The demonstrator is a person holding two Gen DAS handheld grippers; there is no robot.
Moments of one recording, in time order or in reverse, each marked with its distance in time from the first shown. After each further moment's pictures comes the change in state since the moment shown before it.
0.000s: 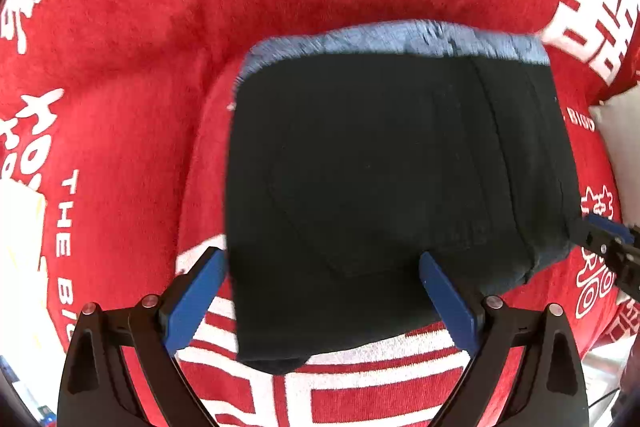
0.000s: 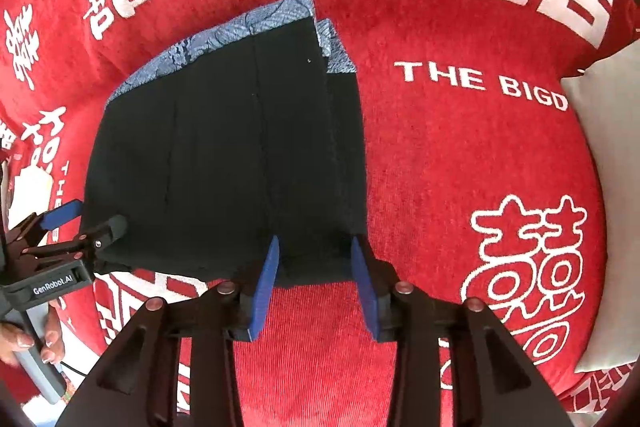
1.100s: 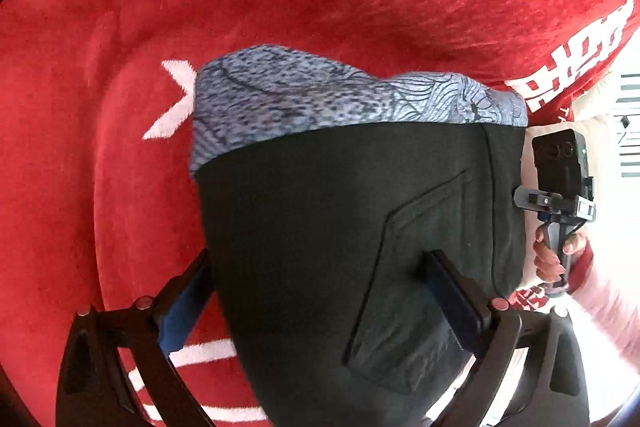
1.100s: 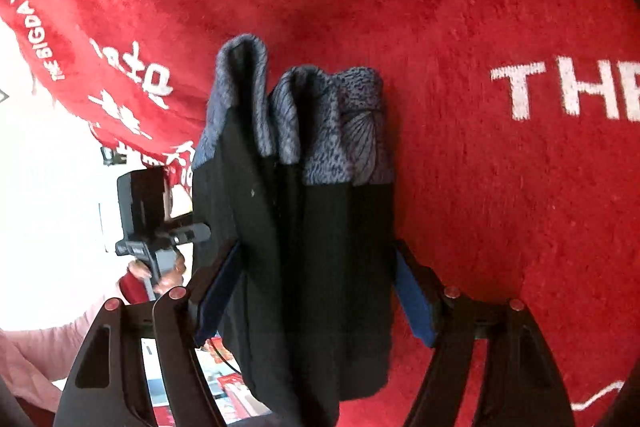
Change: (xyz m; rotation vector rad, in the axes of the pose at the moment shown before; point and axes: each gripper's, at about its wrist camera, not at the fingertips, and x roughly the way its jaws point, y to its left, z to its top) left arm 0.082 0.060 0.069 -0.010 0.170 -0.538; right arm 0.087 -0.095 0.073 0.103 0.179 0.748
